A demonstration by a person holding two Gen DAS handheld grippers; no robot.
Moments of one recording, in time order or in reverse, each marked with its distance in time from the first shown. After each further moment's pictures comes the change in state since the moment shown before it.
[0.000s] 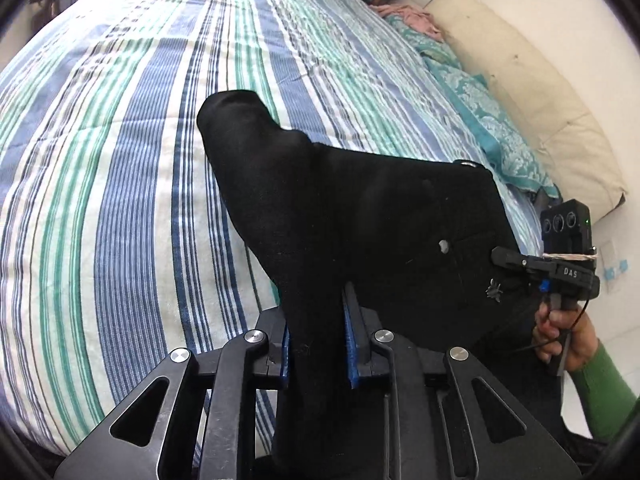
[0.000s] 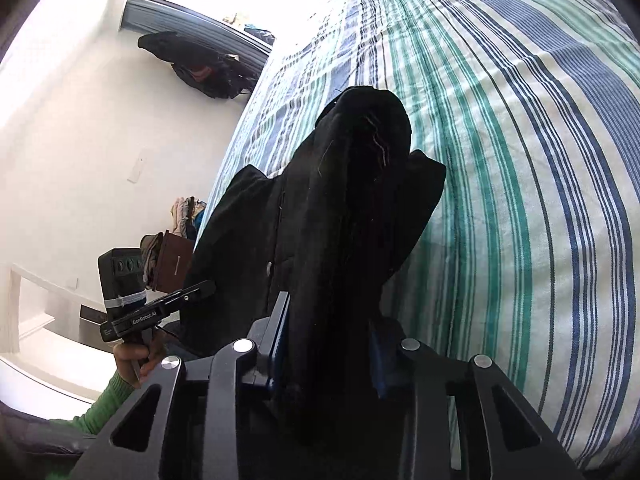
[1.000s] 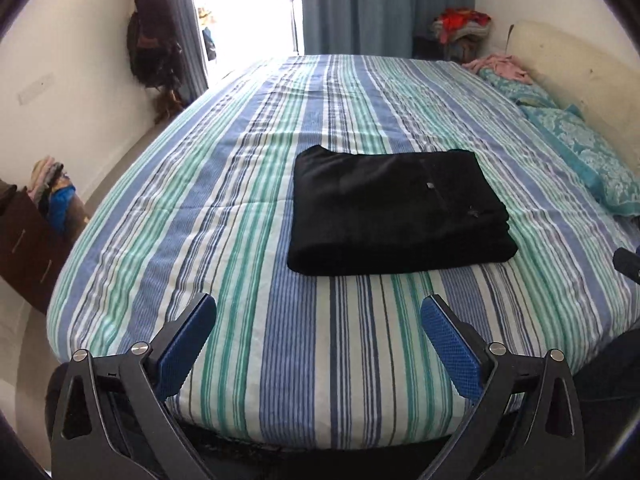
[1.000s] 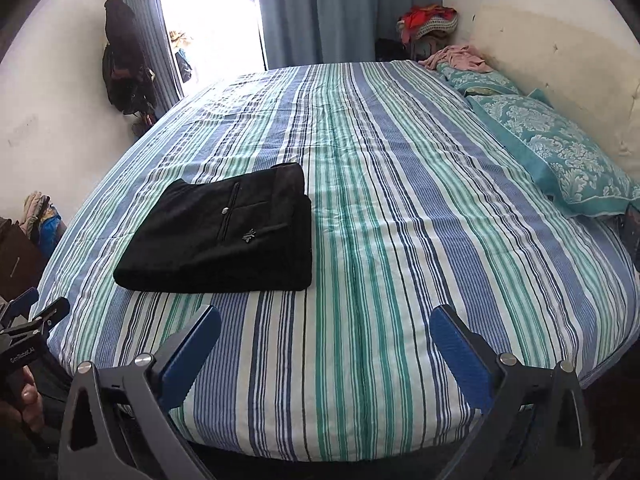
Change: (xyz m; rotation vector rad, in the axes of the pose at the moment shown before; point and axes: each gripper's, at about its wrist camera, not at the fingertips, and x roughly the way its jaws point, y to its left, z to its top) left arm -0.080 -0.024 -0.044 0.030 -0.292 0.577; right arm -0.028 0.139 -0.017 -0.275 -0.306 -0.756
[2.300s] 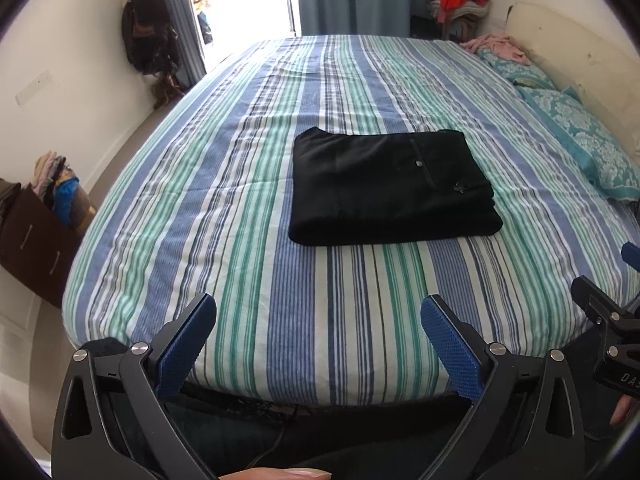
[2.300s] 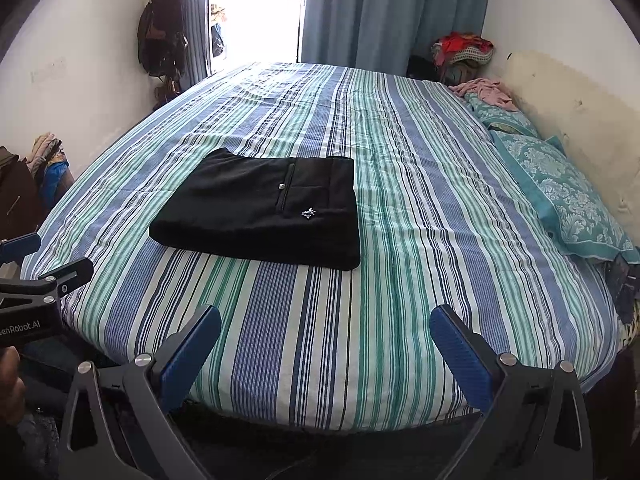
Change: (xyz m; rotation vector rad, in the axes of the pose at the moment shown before) left arm -0.035 0.000 -0.004 0.015 0.095 -0.001; right arm -0.031 0.085 -0.025 -0.181 0.001 -0.050
